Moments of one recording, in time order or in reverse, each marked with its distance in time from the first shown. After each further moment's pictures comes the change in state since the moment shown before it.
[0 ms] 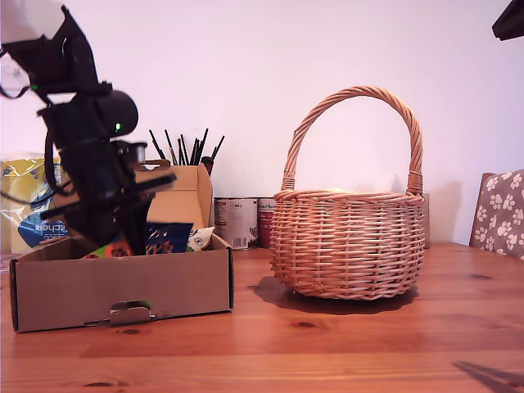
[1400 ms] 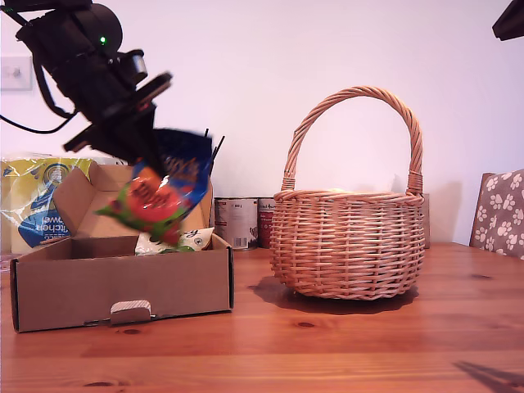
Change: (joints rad) left arm 0.006 -0.193 0.009 0.027 0.253 0.094; right arm 0.000 0.000 0.000 0.000 0.002 0.002
